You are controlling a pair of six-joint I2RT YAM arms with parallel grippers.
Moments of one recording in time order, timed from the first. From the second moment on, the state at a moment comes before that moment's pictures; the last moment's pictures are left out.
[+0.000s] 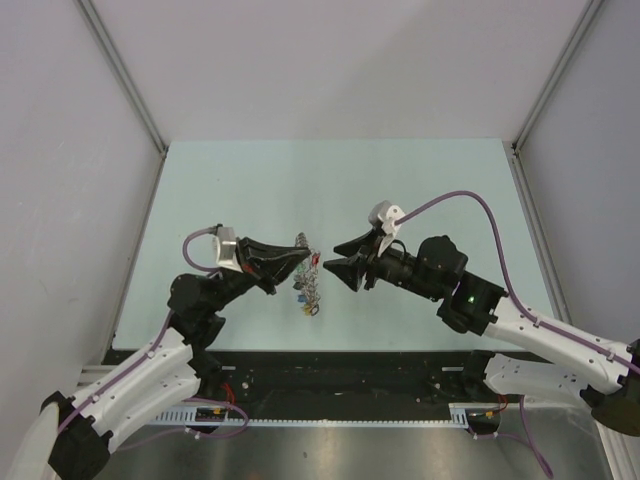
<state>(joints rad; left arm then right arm) -0.63 0.68 0.38 0.76 0.44 -0.47 1.01 0.95 0.85 0.09 -0.12 0.14</state>
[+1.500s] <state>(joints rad) -0.63 0.69 0.32 0.89 0.44 -0.44 0.94 1.05 0.85 0.18 -0.22 0.70</state>
